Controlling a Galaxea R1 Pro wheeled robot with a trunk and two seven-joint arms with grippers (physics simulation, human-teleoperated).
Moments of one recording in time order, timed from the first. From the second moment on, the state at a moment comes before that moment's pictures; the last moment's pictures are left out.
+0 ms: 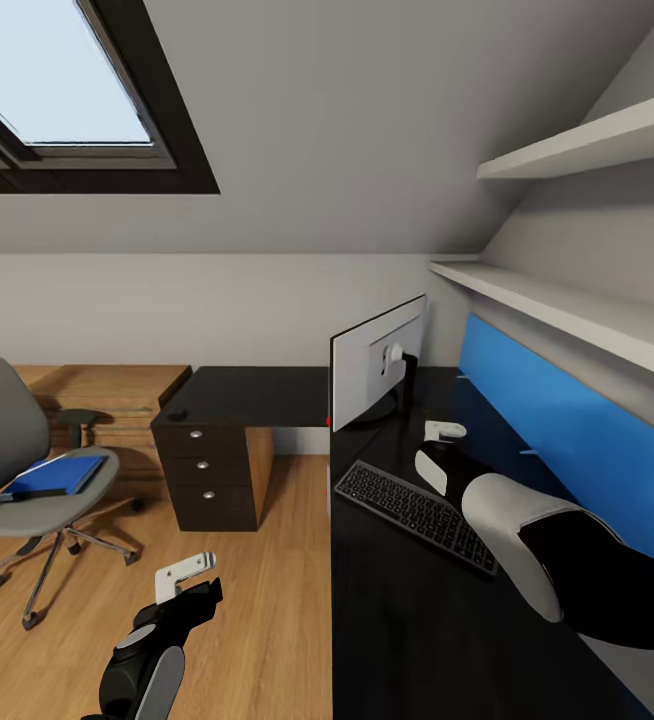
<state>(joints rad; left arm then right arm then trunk) -0.07 -0.08 -0.08 -1.59 0.37 0.63 0.55 -1.19 0.07 0.29 -0.06 -0.39 0.17 -0.30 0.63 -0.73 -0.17</state>
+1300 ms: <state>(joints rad) -0.07 -0.08 -0.08 -1.59 0.37 0.63 0.55 -1.19 0.07 0.29 -0.06 -0.39 0.17 -0.30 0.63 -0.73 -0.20</state>
